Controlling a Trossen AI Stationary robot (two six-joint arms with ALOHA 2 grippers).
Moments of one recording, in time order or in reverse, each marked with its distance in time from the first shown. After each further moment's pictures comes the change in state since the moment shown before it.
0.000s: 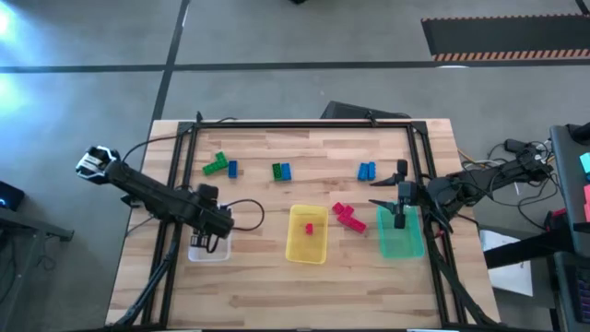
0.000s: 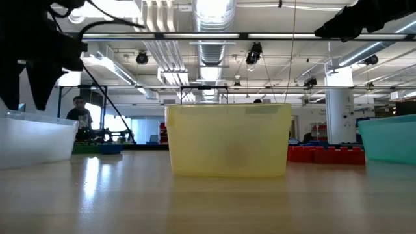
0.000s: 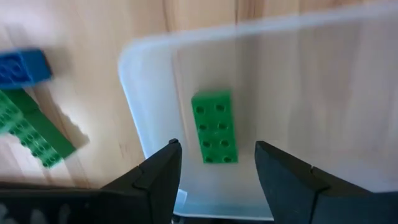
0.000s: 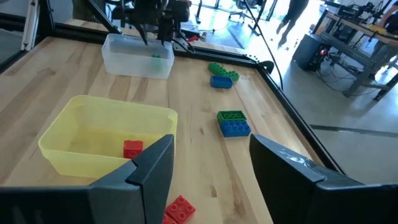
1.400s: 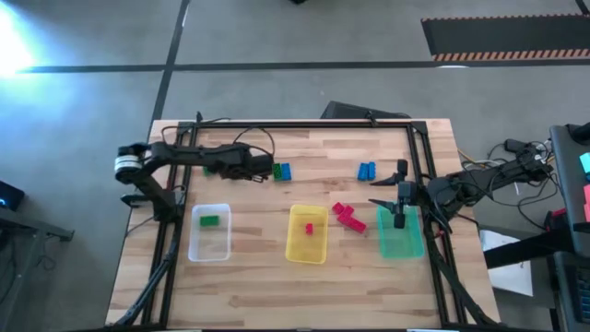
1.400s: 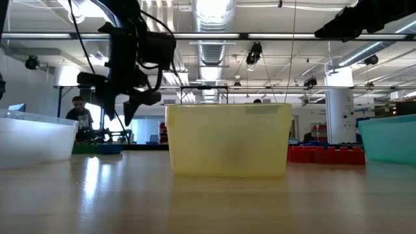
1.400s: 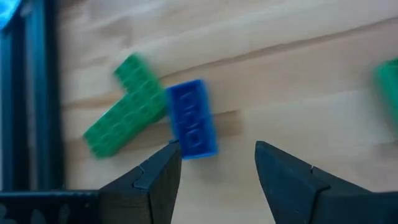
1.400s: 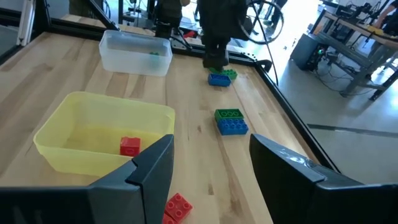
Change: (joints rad) left arm 0.637 0.360 0.219 0.177 -0.341 -0.848; right arm 0.000 0.000 0.000 -0.009 0.008 -0.010
